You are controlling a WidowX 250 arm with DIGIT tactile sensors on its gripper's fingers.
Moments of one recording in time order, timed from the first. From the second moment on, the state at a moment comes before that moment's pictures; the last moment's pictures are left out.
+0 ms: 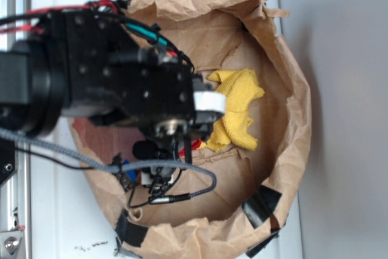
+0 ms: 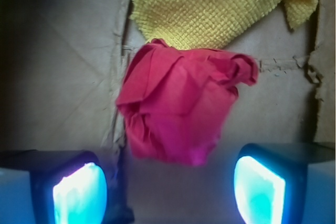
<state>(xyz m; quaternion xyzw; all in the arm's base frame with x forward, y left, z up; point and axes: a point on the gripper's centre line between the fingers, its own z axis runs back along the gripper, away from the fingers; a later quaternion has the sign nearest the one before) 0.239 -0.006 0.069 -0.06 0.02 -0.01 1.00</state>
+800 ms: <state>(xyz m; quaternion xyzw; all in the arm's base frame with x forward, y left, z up) 0.248 0.000 0.067 -0.06 -0.02 0.01 1.00</state>
